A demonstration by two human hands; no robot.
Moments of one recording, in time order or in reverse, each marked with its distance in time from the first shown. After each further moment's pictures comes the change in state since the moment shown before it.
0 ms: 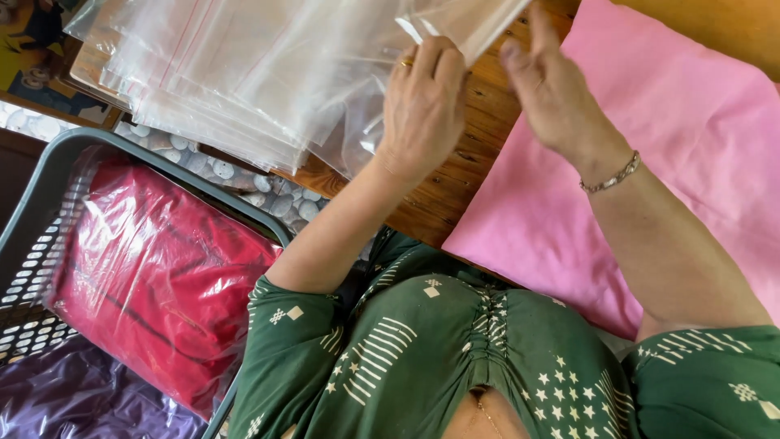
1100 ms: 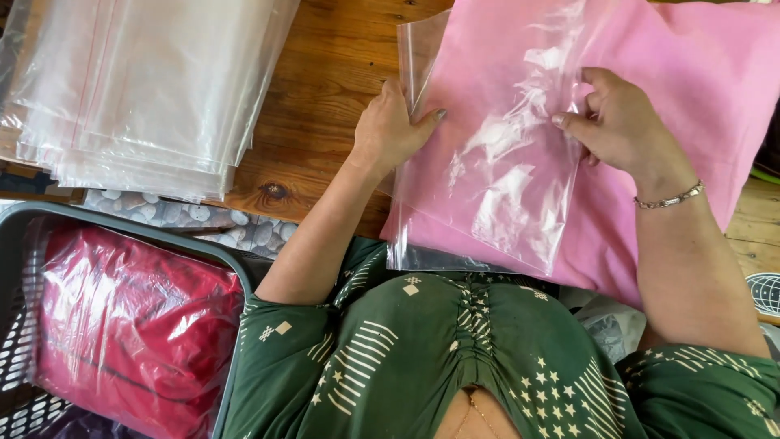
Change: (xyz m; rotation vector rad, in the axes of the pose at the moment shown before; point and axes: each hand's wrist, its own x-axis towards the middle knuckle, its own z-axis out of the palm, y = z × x) left_hand -0.015 0.045 0.048 -0.211 -0.888 -0.565; right_hand -0.122 0.100 -0.077 0.006 0.102 0.558
